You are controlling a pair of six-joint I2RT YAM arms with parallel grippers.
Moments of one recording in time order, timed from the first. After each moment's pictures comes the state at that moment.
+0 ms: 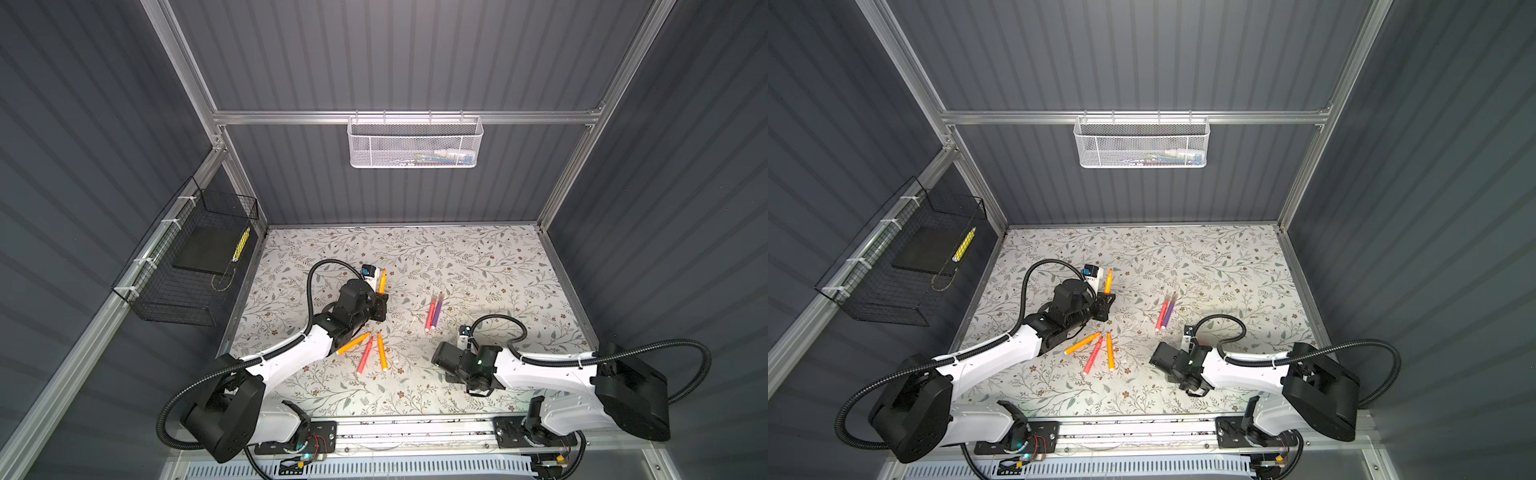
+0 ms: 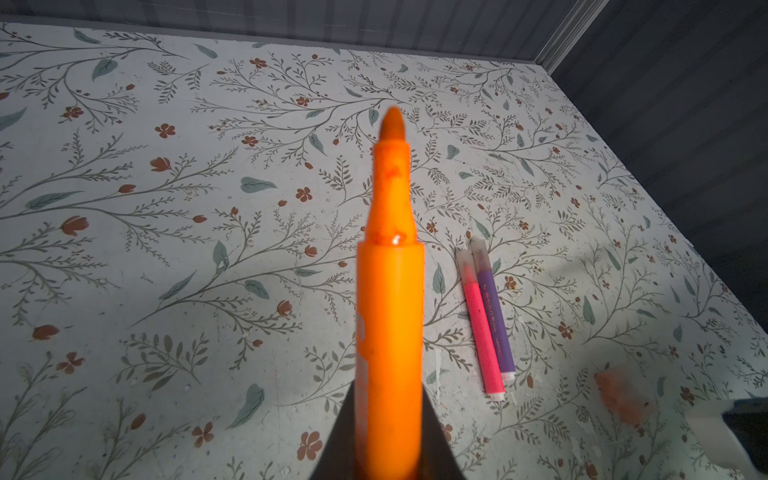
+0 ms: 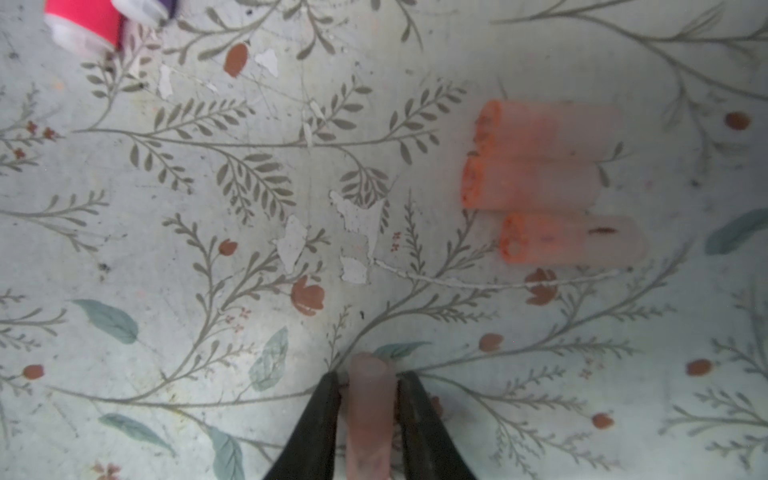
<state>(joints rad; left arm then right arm) -0.64 1.33 0.72 0.08 0.00 -0.34 1.08 1.37 0.59 -0.57 0.38 1.13</state>
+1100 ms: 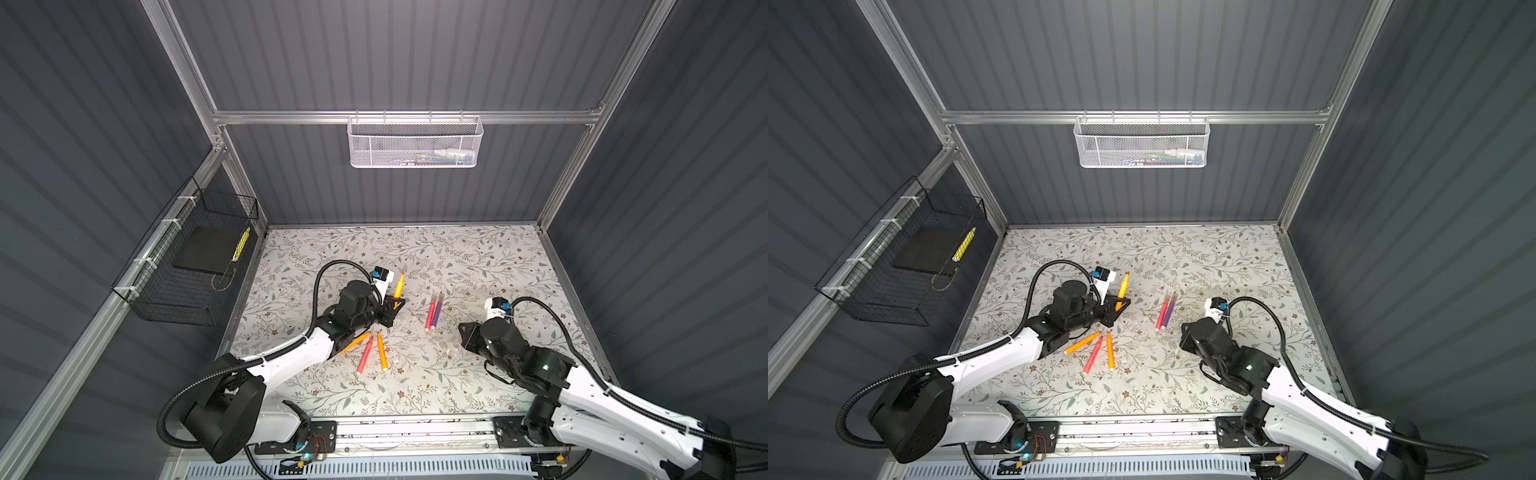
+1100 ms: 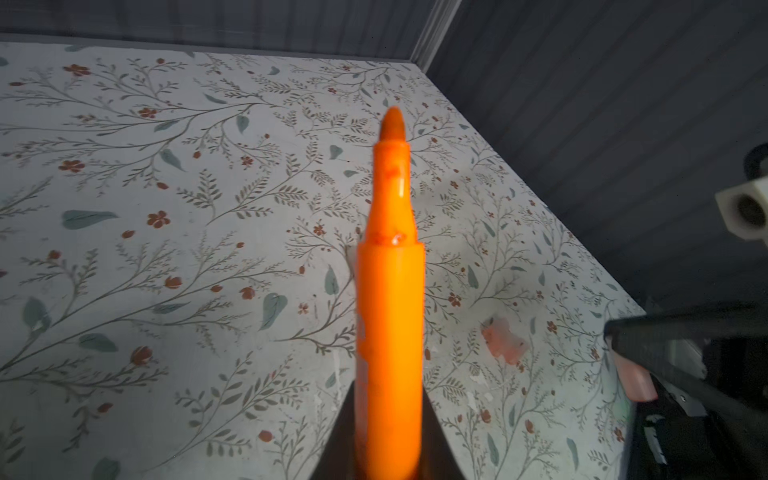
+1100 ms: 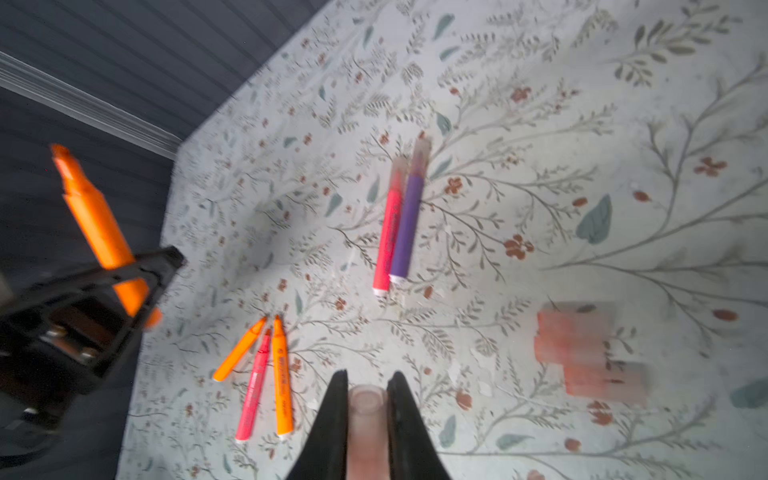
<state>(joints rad) -0.69 1.33 0.69 0.21 0.29 -0.31 0.86 0.77 0.55 -0.37 0.34 1.01</state>
